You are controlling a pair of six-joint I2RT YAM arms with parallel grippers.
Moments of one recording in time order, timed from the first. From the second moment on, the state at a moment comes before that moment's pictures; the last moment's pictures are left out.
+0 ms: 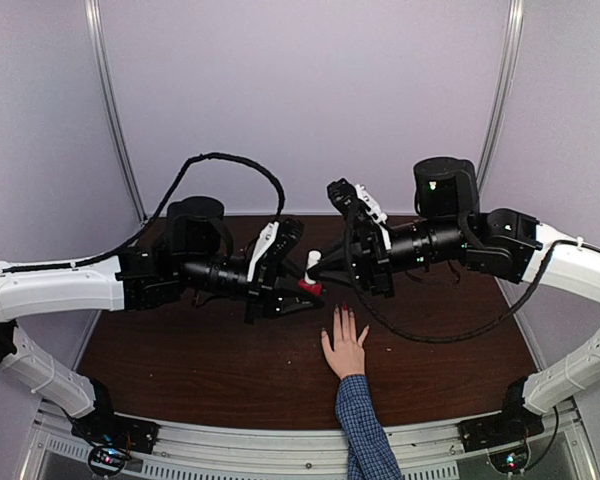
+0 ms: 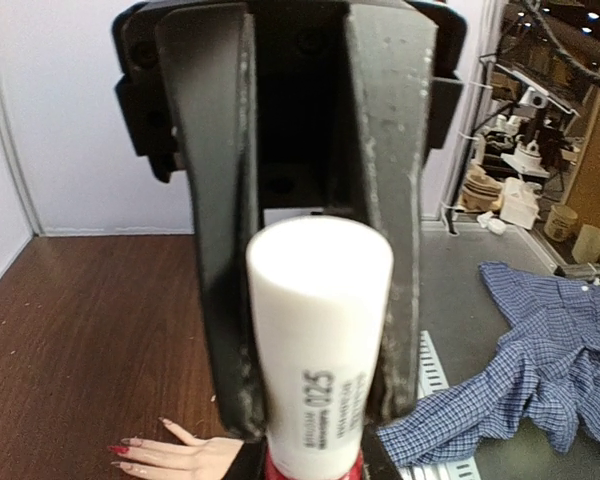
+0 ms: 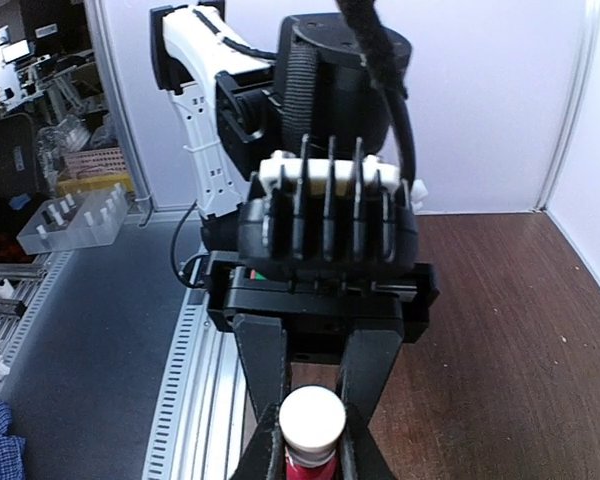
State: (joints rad) left arm -1.02 1.37 1.05 0.08 0.65 0.09; right arm 1.01 1.29 1.27 -0.28 -0.58 -0.13
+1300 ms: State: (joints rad) left arm -0.99 1.42 1.03 0.16 0.12 0.02; right arm 0.98 1.32 1.19 -0.17 -0.09 0.08
